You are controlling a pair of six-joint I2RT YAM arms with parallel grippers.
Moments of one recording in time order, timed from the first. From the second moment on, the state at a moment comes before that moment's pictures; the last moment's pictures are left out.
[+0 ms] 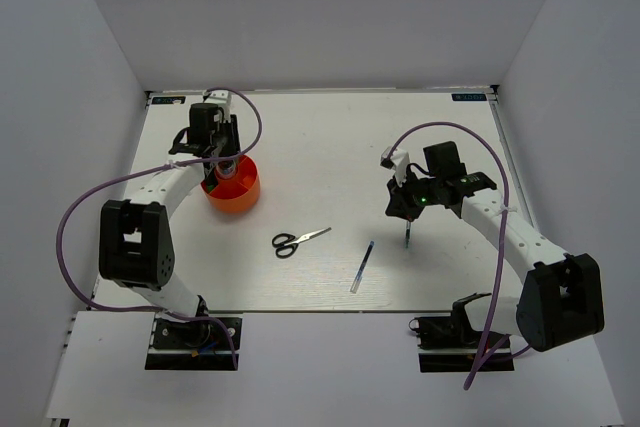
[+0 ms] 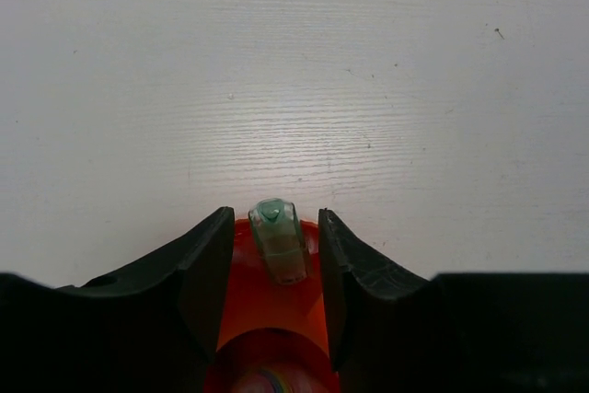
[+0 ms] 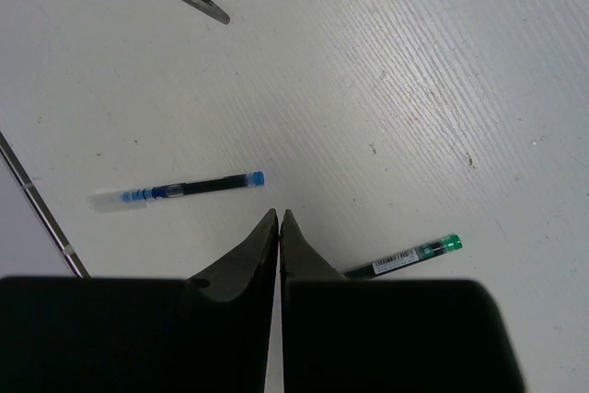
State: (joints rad) left arm -0.13 1.61 1.13 -0.13 -0.04 -0.10; right arm 0.34 1.27 0.89 -0.58 -0.59 -0.43
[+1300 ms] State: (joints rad) left arm -0.61 1.22 1.13 -0.72 0.03 -0.14; right arm 0.30 1.29 0.89 -0.58 -0.62 -0.37
